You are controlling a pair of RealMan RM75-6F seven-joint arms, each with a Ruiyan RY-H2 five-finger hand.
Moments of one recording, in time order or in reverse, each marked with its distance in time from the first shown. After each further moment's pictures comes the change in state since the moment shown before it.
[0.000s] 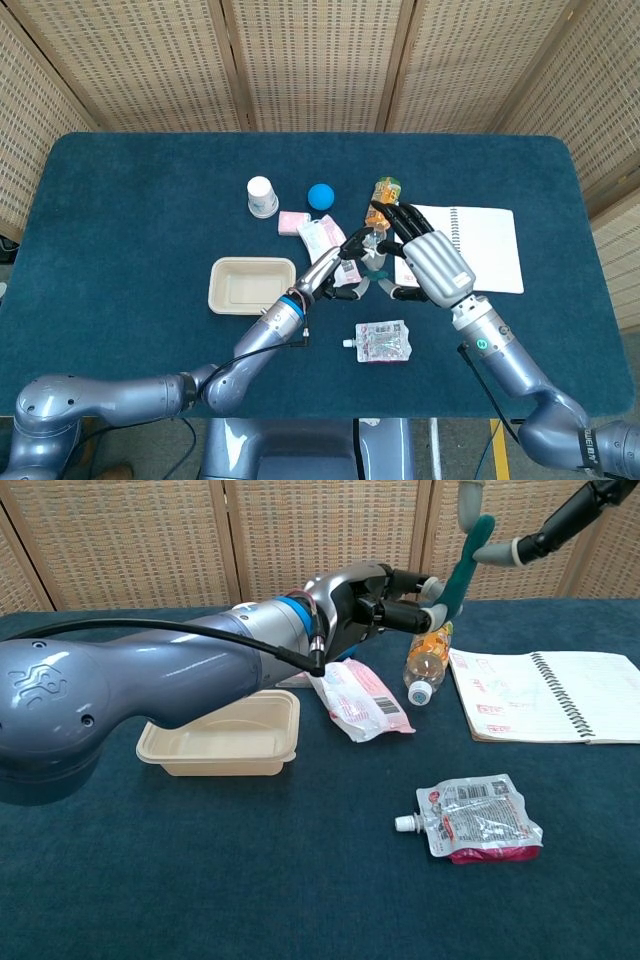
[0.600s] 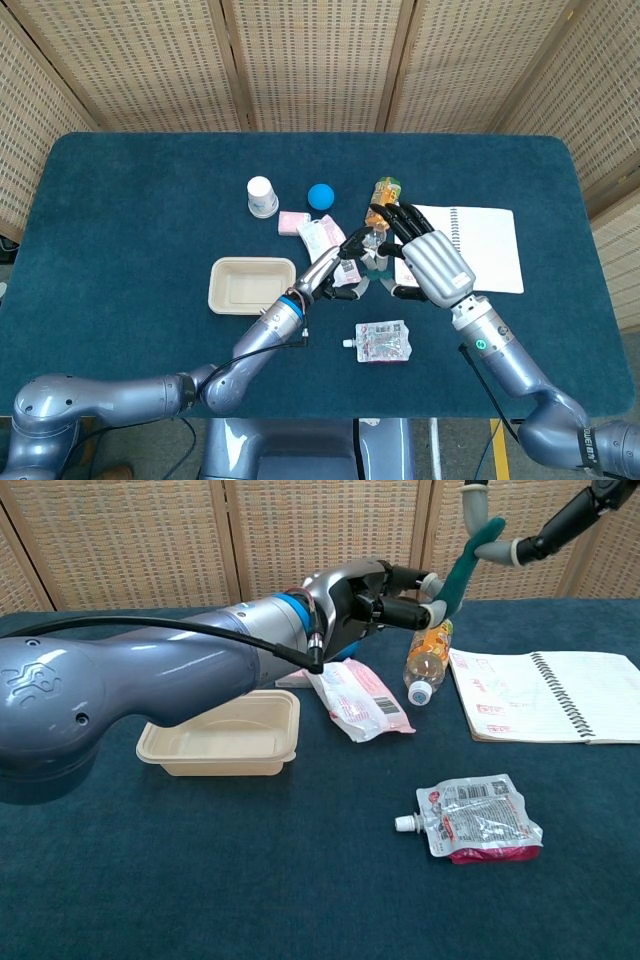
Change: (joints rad) left arm 0.004 0.007 -0.003 -0.011 0.005 0.007 -0.004; right arm 0.005 -0.004 -0.010 0.009 -0.003 0.007 -0.050
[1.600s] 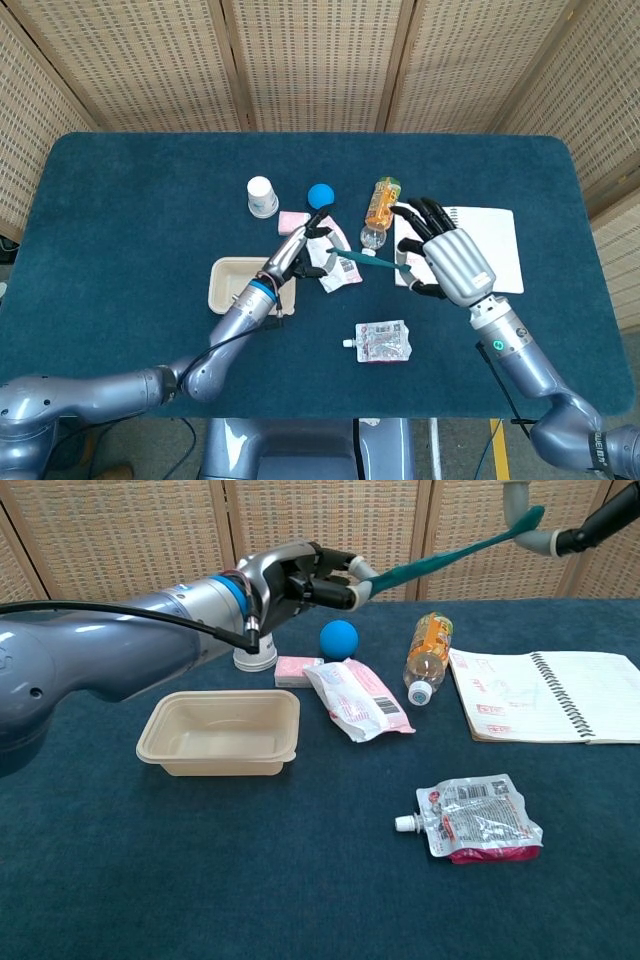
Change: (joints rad) left arm 0.062 0.092 0.012 0.015 -0.017 0.053 0.049; right arm -0.046 0.019 -0.023 0.057 -0.051 0.068 0.040
